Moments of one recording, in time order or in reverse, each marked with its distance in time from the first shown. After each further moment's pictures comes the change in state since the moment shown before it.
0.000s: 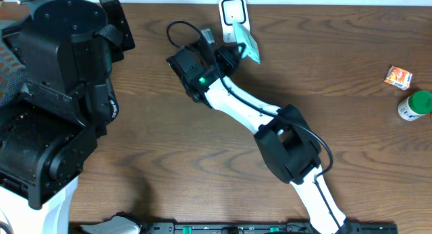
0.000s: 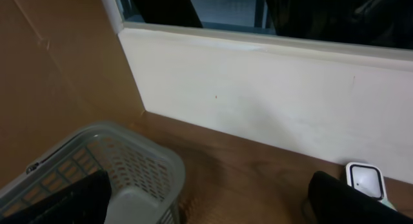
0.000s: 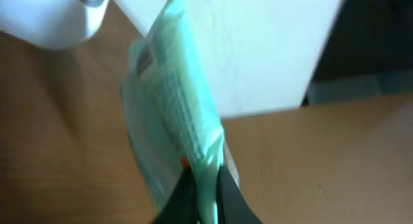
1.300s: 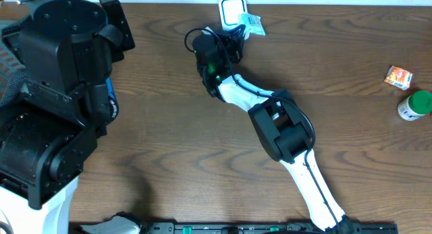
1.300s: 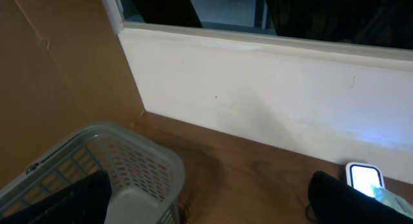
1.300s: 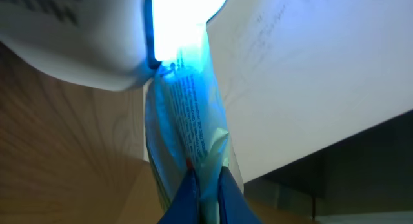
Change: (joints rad) left arm 0.000 0.000 0.000 0.001 0.000 0.000; right arm -0.133 0.229 0.006 0.879 -0.225 -1.305
